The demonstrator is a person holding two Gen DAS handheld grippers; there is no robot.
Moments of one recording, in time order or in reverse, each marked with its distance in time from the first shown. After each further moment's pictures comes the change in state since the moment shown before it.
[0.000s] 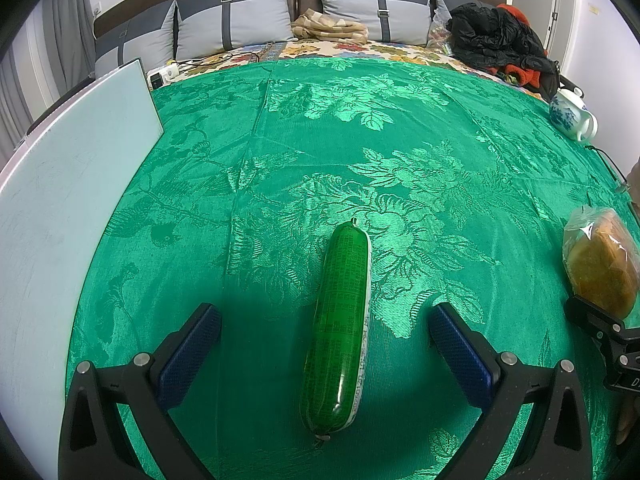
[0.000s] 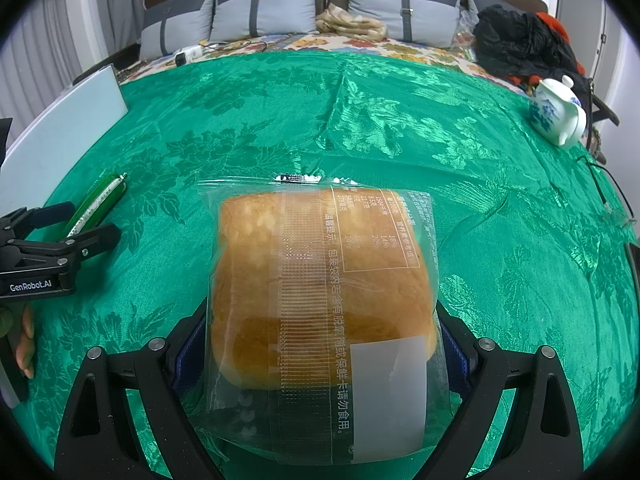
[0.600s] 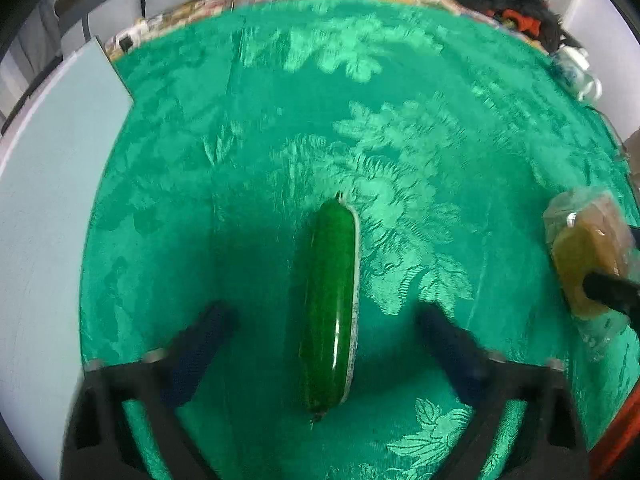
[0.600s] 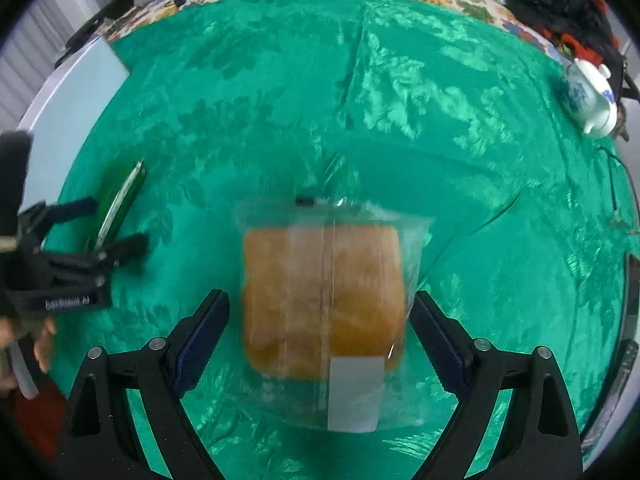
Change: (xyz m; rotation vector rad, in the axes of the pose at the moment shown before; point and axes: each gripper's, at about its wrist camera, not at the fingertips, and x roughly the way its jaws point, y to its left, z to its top) left arm 0.004 -0.004 0.026 0.060 0.231 -0.038; right arm -0.002 0.001 0.056 0.007 0.350 0.056
